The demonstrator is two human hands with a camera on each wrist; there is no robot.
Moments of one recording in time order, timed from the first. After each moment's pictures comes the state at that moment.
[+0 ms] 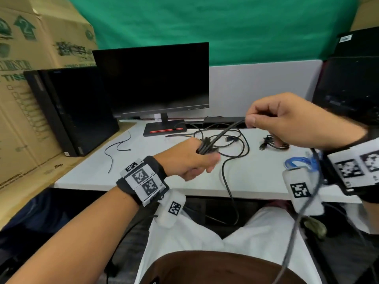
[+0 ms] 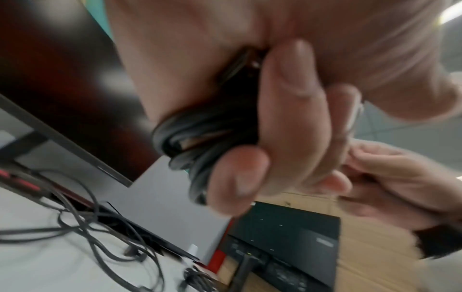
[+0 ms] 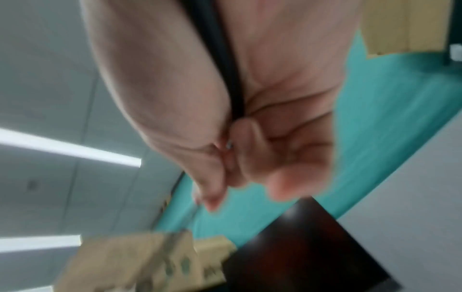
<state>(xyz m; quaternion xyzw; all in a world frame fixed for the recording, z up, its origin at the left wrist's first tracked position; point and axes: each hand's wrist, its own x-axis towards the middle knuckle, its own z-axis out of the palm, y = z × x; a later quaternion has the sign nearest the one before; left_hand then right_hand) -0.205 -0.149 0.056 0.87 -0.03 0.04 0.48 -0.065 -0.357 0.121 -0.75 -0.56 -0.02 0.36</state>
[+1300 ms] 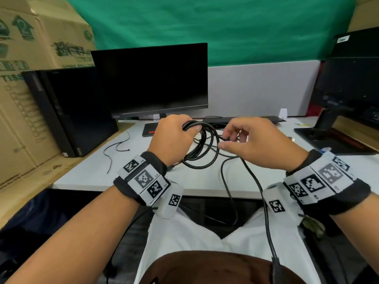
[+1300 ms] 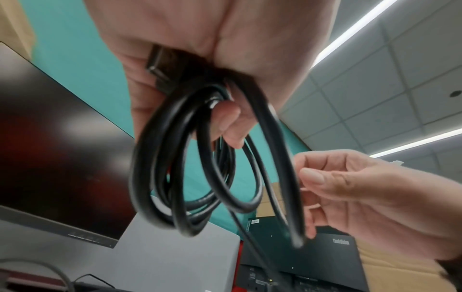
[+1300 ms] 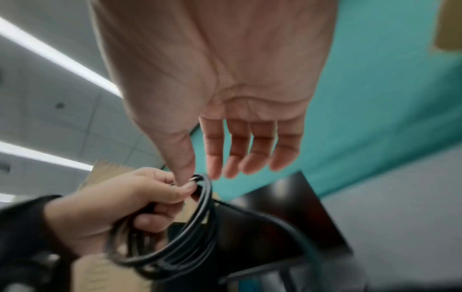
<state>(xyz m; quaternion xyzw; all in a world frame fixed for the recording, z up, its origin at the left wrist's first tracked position) -0.197 -0.143 0.071 0.88 0.15 0.38 0.24 -0.074 -0.322 0.074 -0.75 -0.55 -0.11 0.35</state>
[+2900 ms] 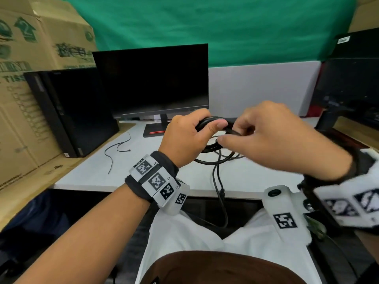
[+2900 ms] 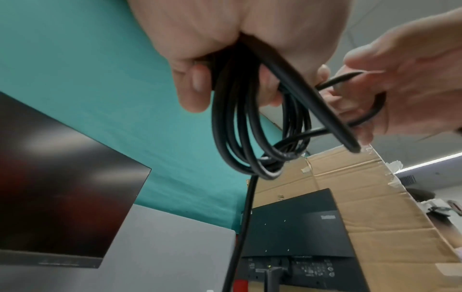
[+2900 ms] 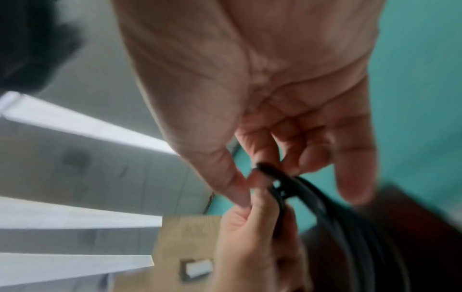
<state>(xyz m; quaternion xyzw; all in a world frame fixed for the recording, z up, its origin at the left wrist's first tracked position) -0.192 -0.166 0.074 0.85 -0.03 0.47 0.24 -0.137 -0.350 0.120 -0.80 -0.51 -0.13 0.29</state>
